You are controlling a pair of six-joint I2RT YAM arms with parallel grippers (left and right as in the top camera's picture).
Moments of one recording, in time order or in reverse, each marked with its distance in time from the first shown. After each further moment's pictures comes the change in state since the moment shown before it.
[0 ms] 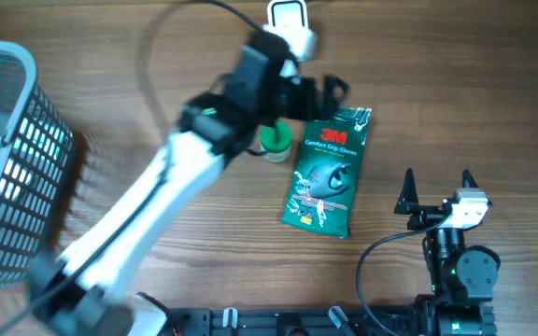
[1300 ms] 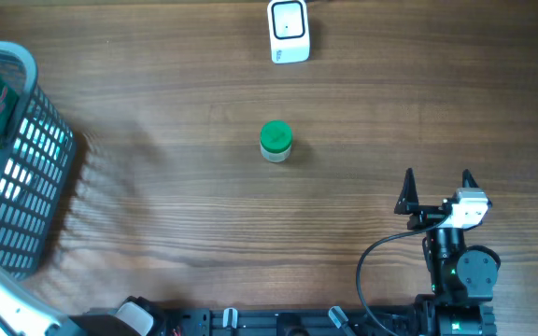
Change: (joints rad) left arm 1.519 -0.231 -0.125 0.342 0.684 -0.165; right arm 0.000 0.000 0.000 0.000 0.000 0.000
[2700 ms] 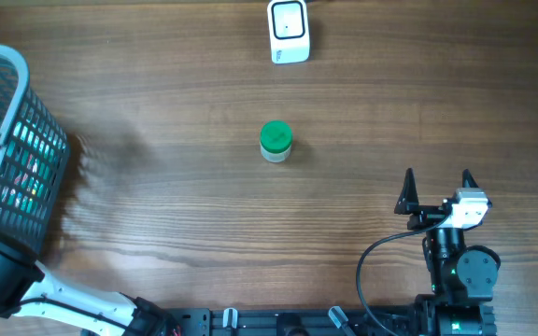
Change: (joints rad) left arm 0.050 0.684 0.002 -0.077 -0.487 0.360; right arm 0.000 0.000 0.000 0.000 0.000 0.000
